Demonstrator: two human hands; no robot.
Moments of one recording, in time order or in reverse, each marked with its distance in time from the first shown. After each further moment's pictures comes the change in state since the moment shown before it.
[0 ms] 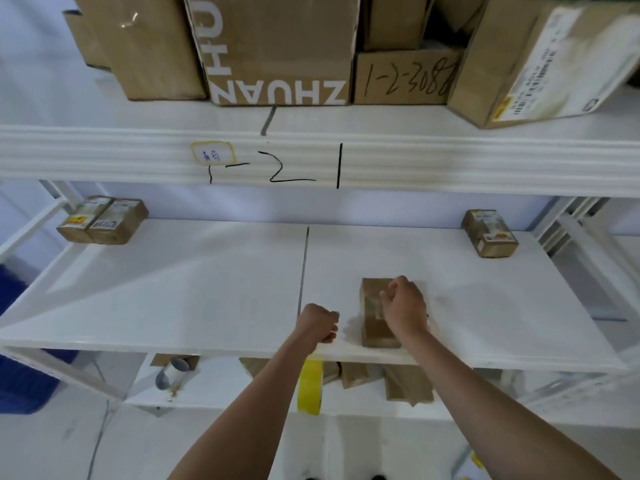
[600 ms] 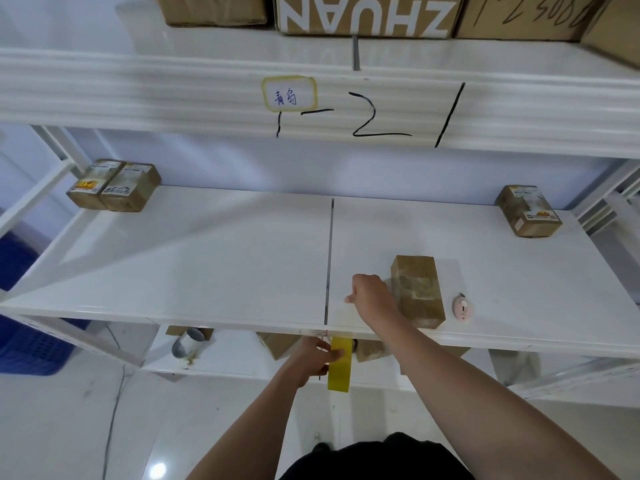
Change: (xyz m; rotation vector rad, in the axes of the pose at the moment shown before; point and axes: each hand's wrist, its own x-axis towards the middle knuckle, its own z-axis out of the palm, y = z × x) left_hand 0.011 -0.132 -0.045 -0.035 -0.214 -0.120; right_hand -0.017 -0.066 0.103 -0.308 -0.390 -0.206
